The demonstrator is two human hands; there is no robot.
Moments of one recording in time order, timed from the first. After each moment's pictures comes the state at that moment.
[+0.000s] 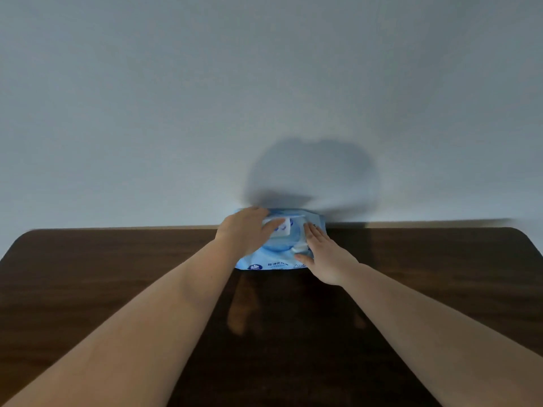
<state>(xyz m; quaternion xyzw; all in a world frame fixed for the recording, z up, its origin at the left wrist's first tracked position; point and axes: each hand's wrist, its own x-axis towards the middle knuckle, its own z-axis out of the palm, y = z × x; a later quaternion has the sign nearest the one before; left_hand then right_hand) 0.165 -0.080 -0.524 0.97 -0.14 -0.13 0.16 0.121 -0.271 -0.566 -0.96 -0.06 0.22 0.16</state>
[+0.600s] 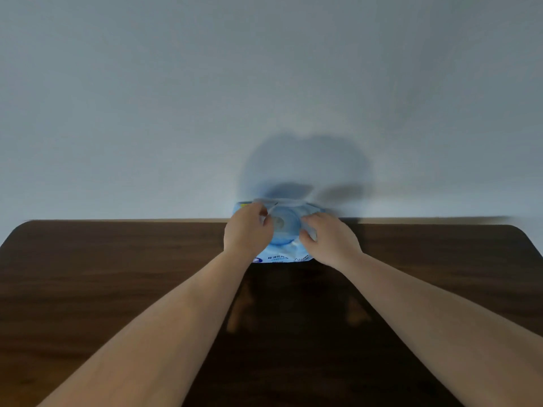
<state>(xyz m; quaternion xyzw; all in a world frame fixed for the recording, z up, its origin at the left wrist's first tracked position) 0.147 -0.093 -0.536 0.94 0.00 -0.01 0.33 0.127 -0.267 -0.546 -0.99 -0.07 0.02 0.15</state>
